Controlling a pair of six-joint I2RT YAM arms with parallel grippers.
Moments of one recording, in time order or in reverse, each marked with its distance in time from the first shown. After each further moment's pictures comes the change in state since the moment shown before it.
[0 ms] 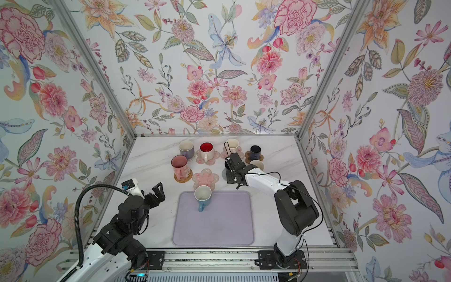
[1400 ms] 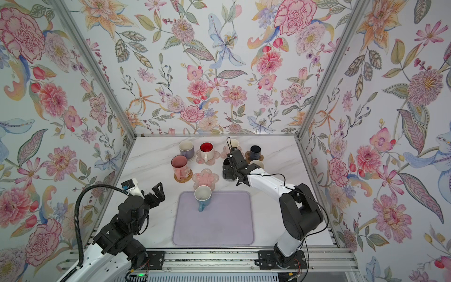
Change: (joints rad) left arm 0.000 0.001 0.000 0.000 0.000 -0.007; right arm -0.004 -0.108 -0.007 0.097 -0.008 0.002
